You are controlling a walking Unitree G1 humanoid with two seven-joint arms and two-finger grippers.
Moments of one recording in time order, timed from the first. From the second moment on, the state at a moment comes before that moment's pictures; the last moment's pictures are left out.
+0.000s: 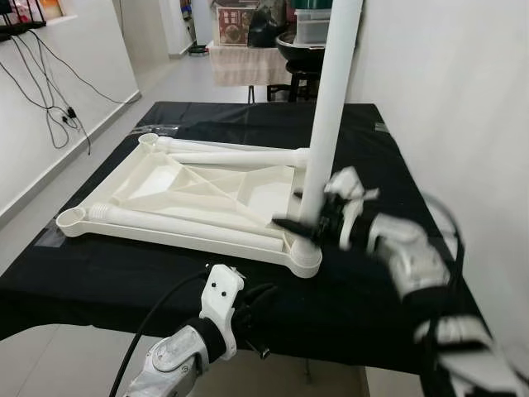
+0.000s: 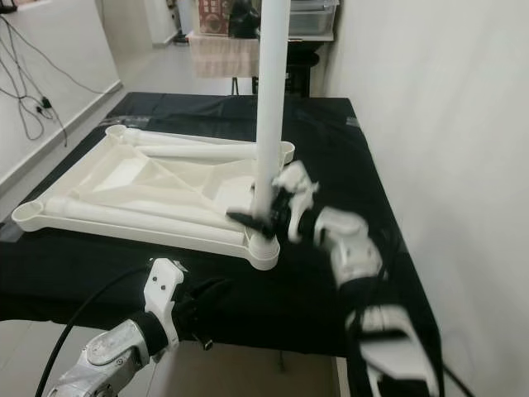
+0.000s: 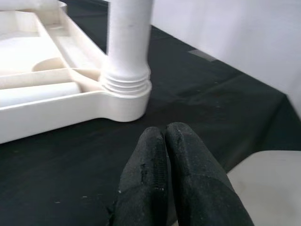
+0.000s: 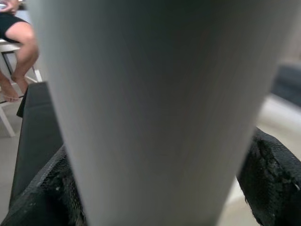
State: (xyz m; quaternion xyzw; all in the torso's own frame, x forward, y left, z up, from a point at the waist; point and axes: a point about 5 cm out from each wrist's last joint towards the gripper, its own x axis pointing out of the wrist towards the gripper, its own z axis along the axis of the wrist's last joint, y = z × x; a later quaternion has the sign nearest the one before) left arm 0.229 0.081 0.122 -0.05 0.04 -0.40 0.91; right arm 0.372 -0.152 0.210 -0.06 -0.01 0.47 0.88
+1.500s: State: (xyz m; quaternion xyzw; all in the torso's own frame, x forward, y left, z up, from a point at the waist) left arm 0.252 0.098 0.128 -0.04 0.04 -0.32 0.95; right arm 0.364 -0.169 0.147 -0.03 0.08 0.15 0.99
